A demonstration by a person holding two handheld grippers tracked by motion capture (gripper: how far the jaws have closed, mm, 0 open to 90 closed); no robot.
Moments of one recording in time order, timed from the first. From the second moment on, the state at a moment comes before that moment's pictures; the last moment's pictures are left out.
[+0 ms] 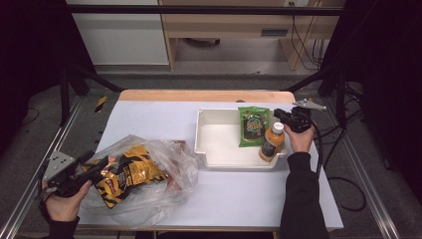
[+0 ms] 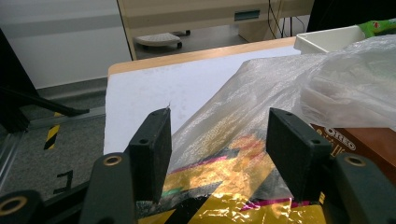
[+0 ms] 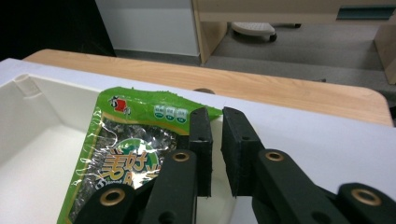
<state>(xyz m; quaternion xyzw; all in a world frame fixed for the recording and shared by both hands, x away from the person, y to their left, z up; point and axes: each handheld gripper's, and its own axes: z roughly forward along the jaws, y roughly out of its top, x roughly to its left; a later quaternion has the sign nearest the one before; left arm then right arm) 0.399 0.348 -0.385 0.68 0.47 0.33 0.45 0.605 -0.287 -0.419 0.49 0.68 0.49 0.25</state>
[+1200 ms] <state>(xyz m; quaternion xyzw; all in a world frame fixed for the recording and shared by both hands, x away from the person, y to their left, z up) 0.388 0.357 -0.371 0.66 0.46 0.34 0.49 0.456 -0.219 -0.328 0.38 0.68 0.55 0.30</state>
